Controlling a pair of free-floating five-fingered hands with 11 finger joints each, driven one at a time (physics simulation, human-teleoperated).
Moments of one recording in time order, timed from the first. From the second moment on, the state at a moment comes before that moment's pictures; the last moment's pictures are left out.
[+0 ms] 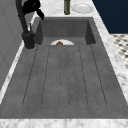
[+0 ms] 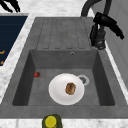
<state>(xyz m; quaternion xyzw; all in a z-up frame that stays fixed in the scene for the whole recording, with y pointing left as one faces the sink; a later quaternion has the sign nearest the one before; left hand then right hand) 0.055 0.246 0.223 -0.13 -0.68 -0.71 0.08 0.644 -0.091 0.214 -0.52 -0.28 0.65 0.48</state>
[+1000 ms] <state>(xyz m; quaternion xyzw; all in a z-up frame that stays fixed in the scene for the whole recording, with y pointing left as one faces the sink) 0.055 0.246 0.223 -0.13 -0.68 -0.71 0.08 0.628 -0.153 0.163 -0.51 -0.38 0.63 0.44</state>
